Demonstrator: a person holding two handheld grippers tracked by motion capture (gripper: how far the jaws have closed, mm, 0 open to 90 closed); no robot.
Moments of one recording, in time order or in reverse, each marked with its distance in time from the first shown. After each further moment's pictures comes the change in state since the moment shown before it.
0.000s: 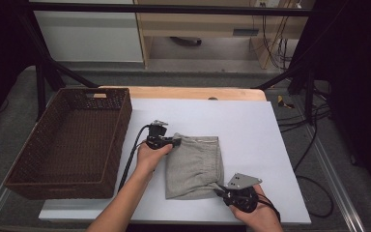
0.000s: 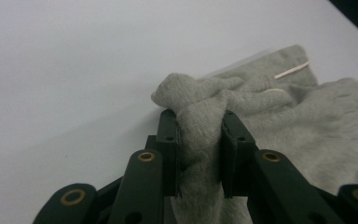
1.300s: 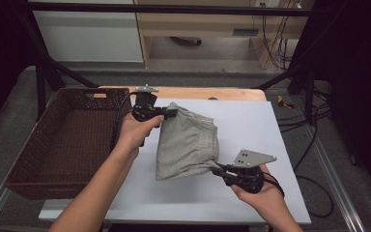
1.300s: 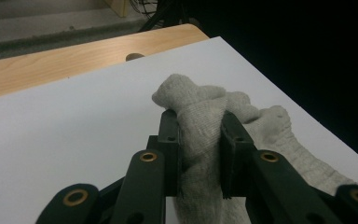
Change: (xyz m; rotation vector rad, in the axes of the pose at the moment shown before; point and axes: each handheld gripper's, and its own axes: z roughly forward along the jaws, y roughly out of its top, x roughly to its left) left arm -0.036 0.095 -0.101 -0.106 -0.038 0.124; right arm -0.009 0.078 -0.047 -0.195 0.080 -0.016
